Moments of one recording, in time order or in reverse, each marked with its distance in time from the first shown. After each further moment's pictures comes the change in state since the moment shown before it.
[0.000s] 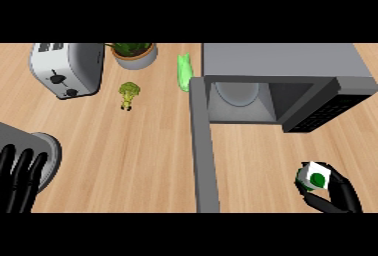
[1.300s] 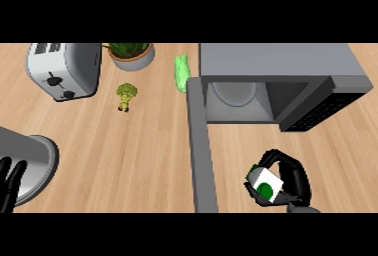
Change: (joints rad) left arm 0.060 0.021 0.128 0.002 0.115 -0.056 -0.022; right arm 0.137 0.266 0.251 -0.587 -0.087 -0.086 0.166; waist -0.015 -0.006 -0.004
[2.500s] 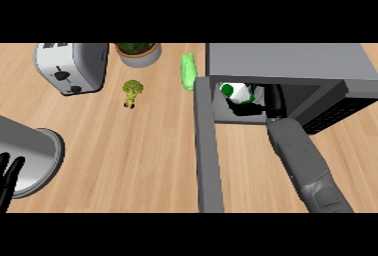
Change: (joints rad) left arm -0.035 0.020 0.097 0.055 0.080 -0.079 -0.005; right arm -0.709 -0.073 -0.046 0.500 0.117 -0.461 0.330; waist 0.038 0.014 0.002
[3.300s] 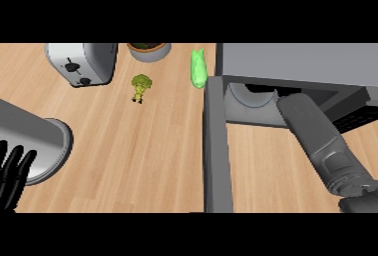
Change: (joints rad) left arm -0.044 0.008 -0.021 0.033 -0.050 -0.010 0.005; right arm -0.262 -0.113 -0.015 0.347 0.143 -0.292 -0.006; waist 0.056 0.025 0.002
